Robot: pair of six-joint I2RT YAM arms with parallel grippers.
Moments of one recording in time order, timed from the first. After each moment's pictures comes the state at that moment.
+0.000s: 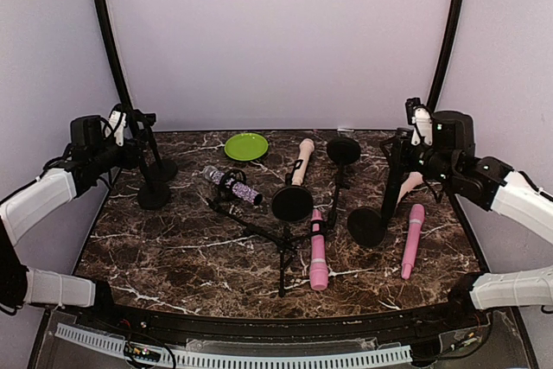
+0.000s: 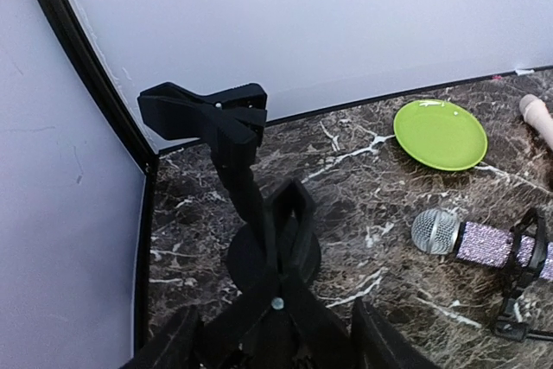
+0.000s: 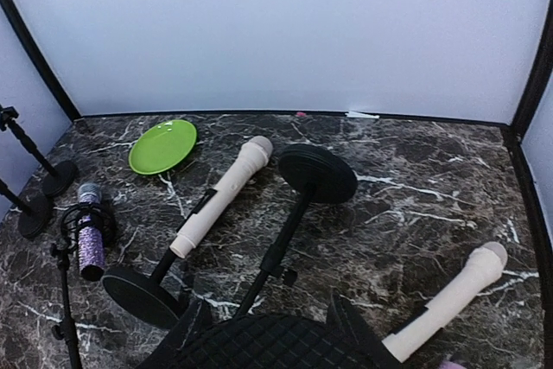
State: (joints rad) left arm -0.02 1.14 0.79 -0.05 0.02 0.18; right arm 0.57 1.00 0.85 -0.21 0.19 0.27
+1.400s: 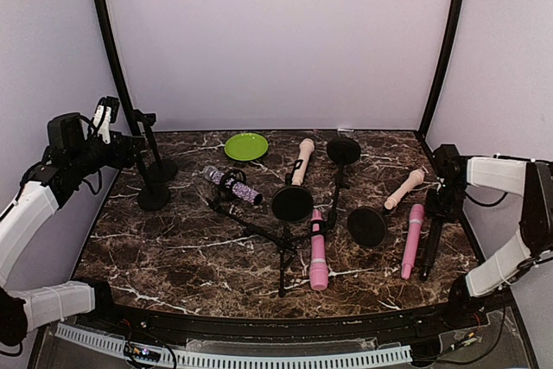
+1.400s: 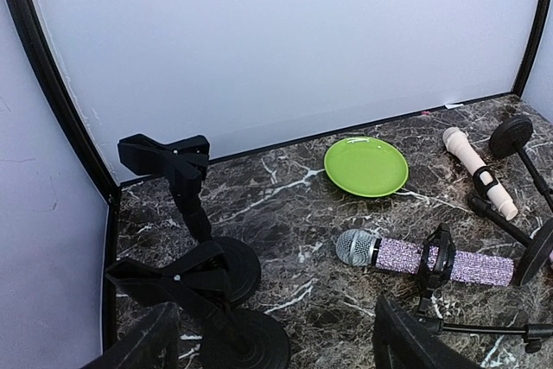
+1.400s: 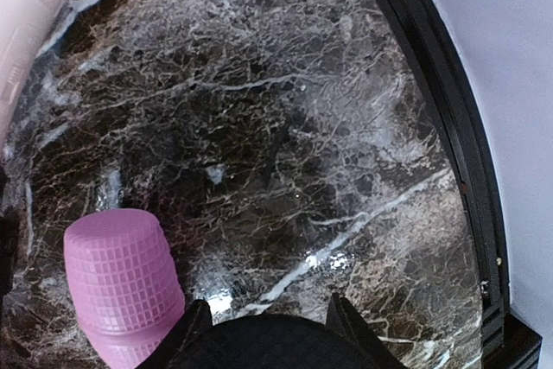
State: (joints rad) left arm -0.02 0.92 0.81 -0.21 0.21 0.12; right arm 0.01 1.43 0.83 -0.71 0.22 0.42
